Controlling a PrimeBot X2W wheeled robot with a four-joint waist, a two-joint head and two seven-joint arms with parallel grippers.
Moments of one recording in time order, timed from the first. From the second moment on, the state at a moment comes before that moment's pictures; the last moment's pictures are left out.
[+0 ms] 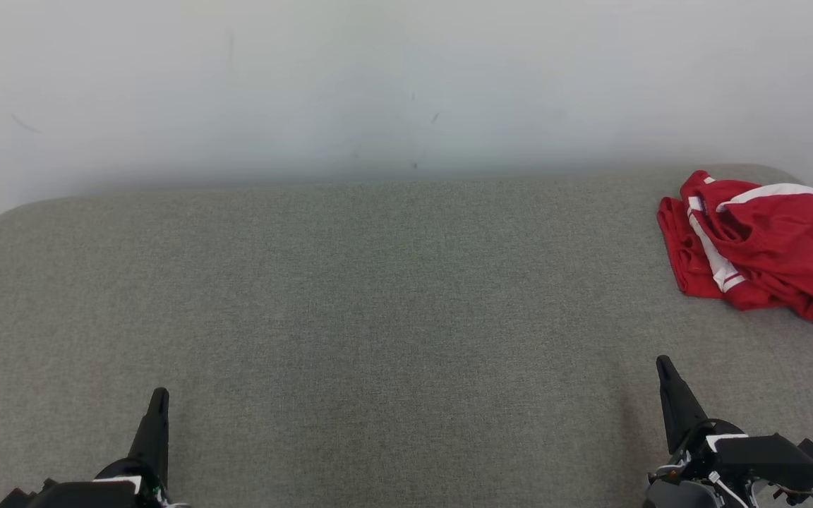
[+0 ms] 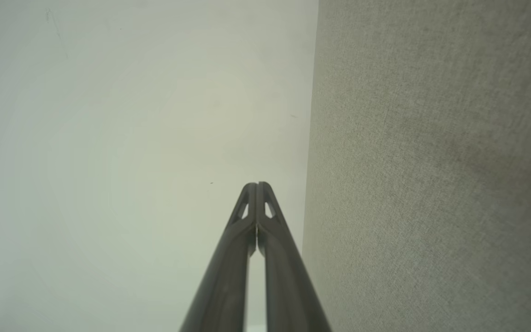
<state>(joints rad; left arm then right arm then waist) -0.10 0.05 0.11 0.25 -1.62 -0.13 0.11 -0.10 -0.05 -0.11 0.25 1.61 0.13 0.11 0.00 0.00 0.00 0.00</state>
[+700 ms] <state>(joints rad) -0.10 0.05 0.11 0.25 -1.62 -0.13 0.11 -0.10 -0.05 -0.11 0.25 1.61 0.13 0.11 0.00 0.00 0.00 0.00</state>
